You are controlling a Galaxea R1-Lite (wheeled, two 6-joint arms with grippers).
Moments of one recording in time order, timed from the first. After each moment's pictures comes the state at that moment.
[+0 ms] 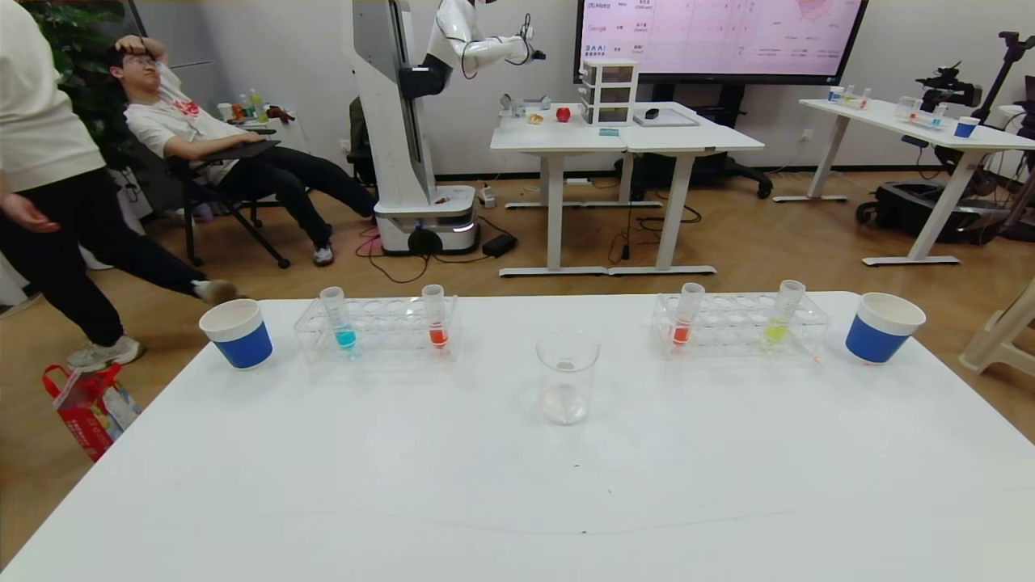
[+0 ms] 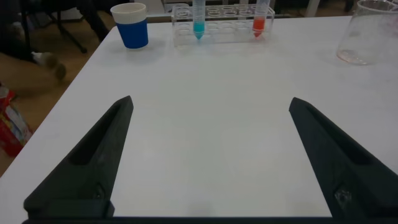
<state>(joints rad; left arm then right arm) 0.00 0.00 0.00 0.00 -0.02 0.02 0.02 0.14 -0.17 -0.05 0.02 -0.03</state>
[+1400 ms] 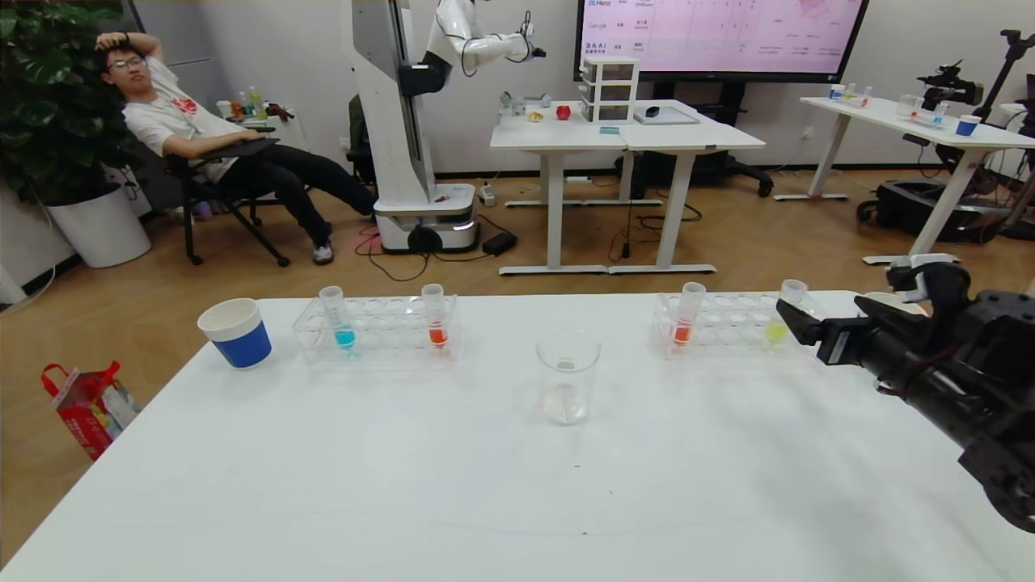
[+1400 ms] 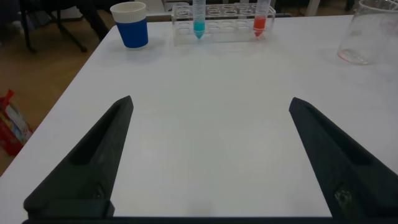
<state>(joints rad) 0.00 0.00 0.00 0.00 -0.02 0.02 -0.04 1.97 -0.51 -1.41 0.06 0.03</state>
